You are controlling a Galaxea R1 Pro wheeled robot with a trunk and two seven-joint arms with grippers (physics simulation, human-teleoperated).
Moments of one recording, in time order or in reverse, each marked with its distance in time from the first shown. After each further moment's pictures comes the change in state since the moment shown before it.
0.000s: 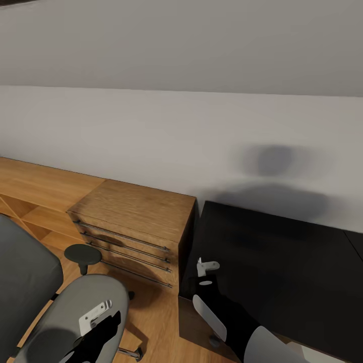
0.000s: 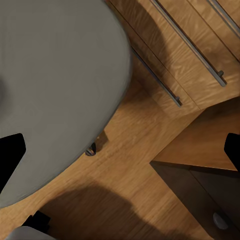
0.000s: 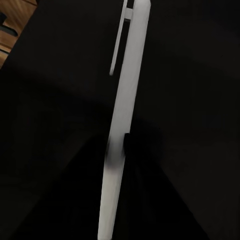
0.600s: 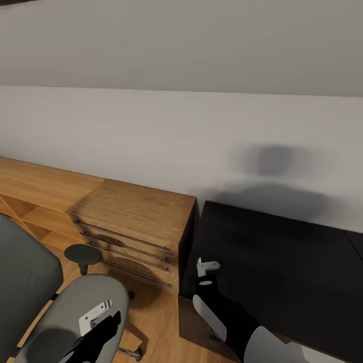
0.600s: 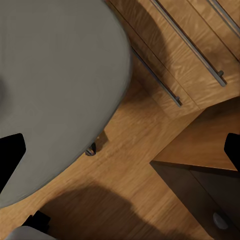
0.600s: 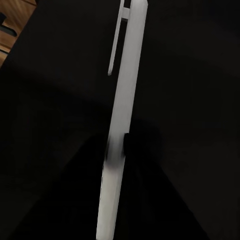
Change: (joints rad) left arm 0.000 0.000 0.000 0.000 0.000 0.000 0.000; right arm 0.000 0.000 0.000 0.000 -0.001 -0.001 -0.002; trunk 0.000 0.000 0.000
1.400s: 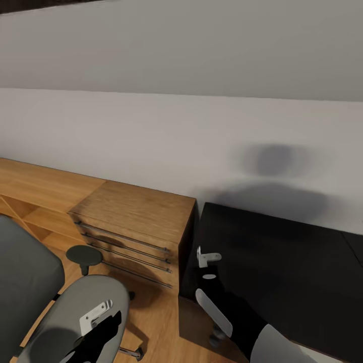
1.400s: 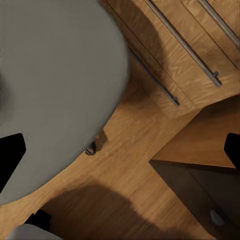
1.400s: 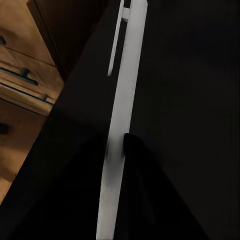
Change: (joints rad) left arm 0.000 -0.001 -0.004 0.000 -0.006 -0.001 -0.001; right arm 0.003 -0.042 -0.005 -0.140 -0.001 -0.002 -0.008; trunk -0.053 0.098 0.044
